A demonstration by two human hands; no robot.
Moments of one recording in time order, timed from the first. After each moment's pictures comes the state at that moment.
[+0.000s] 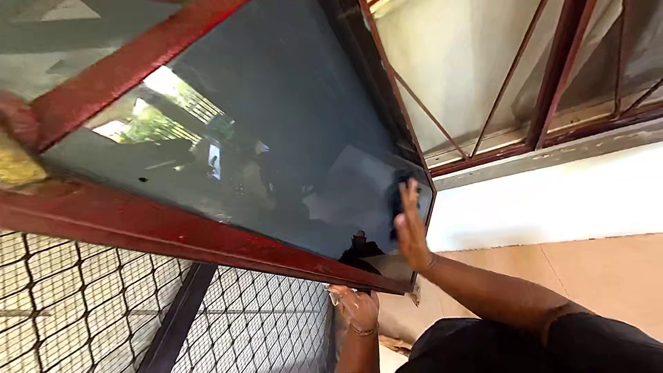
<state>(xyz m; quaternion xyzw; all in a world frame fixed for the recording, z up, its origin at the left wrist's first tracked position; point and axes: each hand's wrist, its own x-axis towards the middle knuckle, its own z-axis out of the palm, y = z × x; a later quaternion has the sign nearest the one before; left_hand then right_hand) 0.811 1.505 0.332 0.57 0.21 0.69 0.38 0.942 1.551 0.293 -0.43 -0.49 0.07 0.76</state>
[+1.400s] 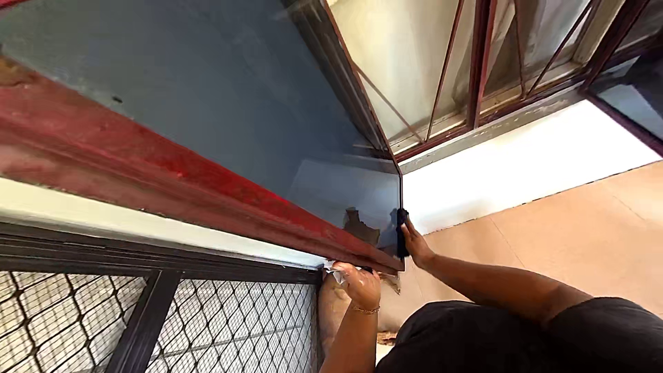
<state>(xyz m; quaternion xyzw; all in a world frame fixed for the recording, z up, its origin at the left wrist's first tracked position) 0.831 1.480 0.329 0.54 0.20 0.66 0.48 0.945 1.494 0.181 -0.57 -0.21 0.48 0.63</state>
